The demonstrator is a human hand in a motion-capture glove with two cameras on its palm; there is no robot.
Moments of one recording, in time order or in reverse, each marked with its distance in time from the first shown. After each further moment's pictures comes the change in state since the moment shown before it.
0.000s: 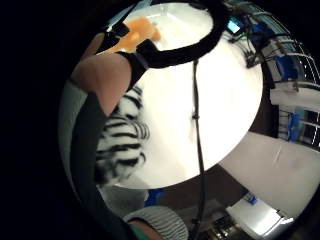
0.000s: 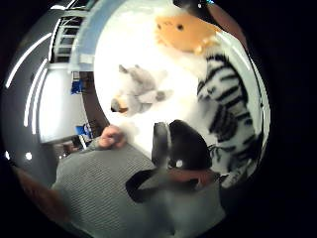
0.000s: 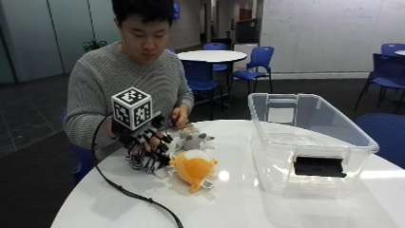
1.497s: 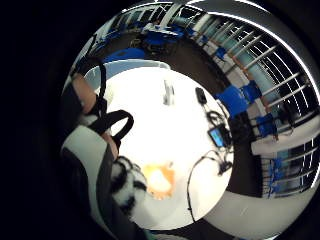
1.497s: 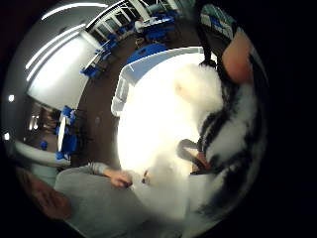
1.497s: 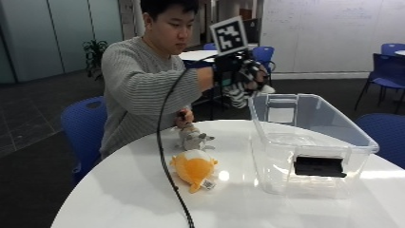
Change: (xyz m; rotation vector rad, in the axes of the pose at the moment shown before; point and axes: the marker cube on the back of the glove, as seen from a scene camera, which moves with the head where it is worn) arm -0.174 -0.234 -0.225 0.499 0.333 -0.553
